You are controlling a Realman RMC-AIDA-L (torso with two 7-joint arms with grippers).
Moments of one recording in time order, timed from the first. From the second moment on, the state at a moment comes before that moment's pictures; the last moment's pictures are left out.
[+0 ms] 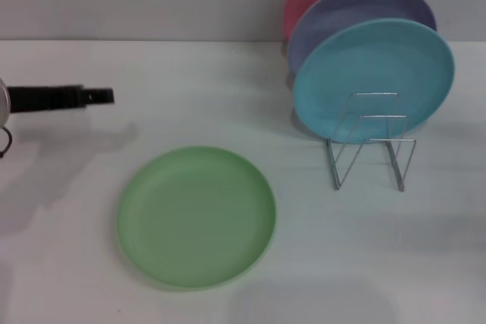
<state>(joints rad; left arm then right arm) -0.36 -2.06 1.28 1.38 -0.70 -1.03 0.30 0.49 2.07 0.26 -0.11 -1.26 -1.53 0.48</state>
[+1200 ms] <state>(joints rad) -0.44 -2.07 1.33 1.35 -0.62 -1.45 0.20 0.53 2.04 0.26 -0.15 -1.26 -1.52 0.50</state>
